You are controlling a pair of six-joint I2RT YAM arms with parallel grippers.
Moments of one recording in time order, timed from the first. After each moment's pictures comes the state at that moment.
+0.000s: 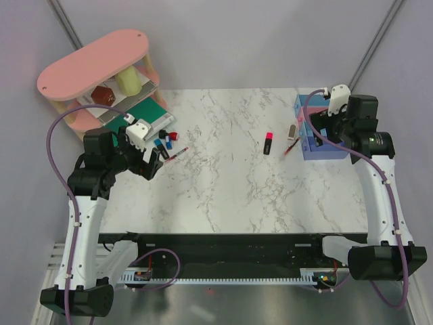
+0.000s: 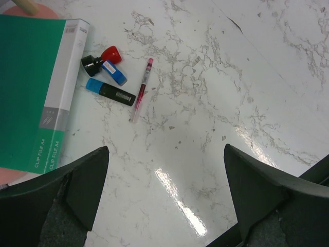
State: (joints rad) left arm -0.02 0.89 1.12 -0.83 0.45 0.43; right arm -0.04 1.19 1.36 -0.80 -0.05 -0.32
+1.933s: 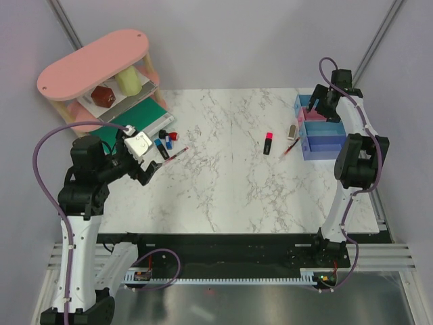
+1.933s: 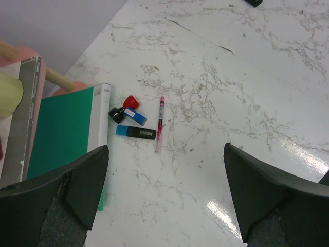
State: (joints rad) left arm -0.02 0.78 1.15 -0.83 0.59 0.65; right arm -0.14 2.08 1.88 -0.69 0.04 0.32
